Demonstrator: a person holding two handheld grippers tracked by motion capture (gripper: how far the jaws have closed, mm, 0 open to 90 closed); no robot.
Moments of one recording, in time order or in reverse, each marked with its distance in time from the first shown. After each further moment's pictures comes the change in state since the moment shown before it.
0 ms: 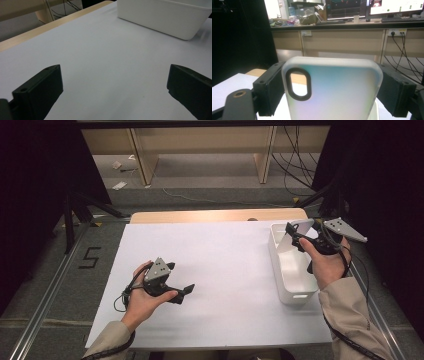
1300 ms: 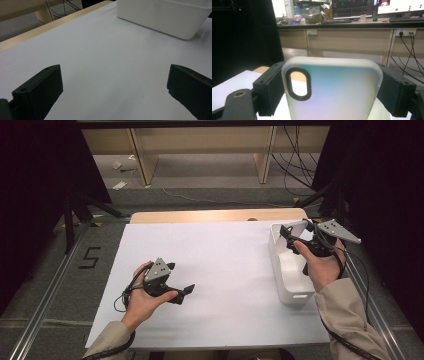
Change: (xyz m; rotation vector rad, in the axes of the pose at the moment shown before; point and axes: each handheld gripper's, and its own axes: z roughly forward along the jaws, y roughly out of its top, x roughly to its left) left arm 0.000 0.000 0.000 0.002 0.000 0.004; right arm 0.012 -0.004 0.002 0.006 0.042 -0.007
